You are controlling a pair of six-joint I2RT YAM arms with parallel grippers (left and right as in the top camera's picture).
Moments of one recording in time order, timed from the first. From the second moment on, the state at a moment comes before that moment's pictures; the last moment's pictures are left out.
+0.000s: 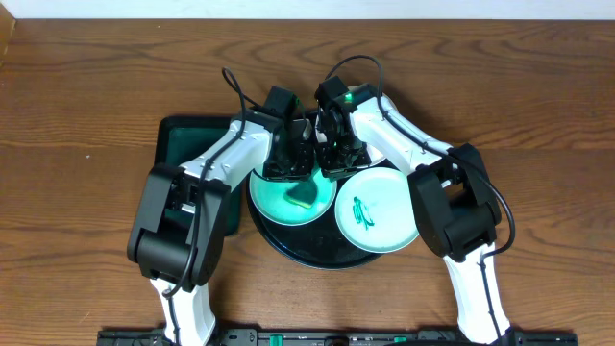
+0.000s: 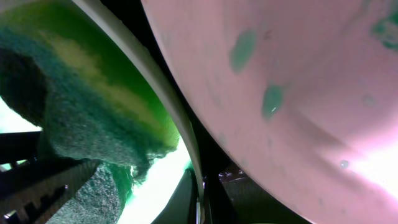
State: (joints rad) left arm -0.35 1.99 1.29 -0.73 0.39 -0.29; right arm 0.54 2.30 1.79 -1.10 -0.27 0.28
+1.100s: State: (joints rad) left arm -0.33 1.87 1.40 -1.14 -0.16 -0.53; right arm 0.56 2.30 1.79 -1.08 -0.30 0.28
